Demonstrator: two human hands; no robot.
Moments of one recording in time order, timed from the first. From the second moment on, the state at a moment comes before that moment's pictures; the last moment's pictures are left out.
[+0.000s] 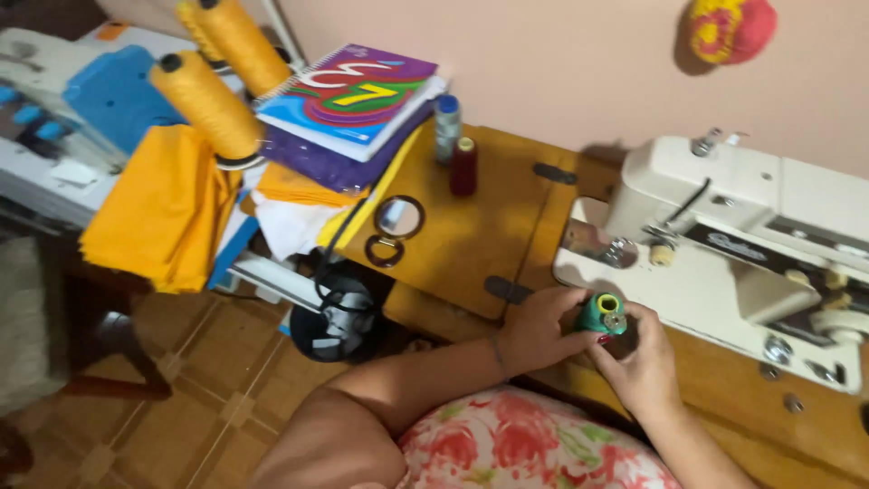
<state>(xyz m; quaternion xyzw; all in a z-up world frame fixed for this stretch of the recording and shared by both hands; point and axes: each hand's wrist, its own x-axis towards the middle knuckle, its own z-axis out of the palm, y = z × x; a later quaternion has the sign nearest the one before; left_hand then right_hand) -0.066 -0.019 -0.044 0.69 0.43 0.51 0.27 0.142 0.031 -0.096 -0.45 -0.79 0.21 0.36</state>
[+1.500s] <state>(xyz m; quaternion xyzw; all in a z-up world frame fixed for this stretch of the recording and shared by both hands) -0.057 0.030 -0.095 0.61 0.45 0.54 0.37 0.148 0.022 -0.095 -0.31 -0.66 0.52 0.45</state>
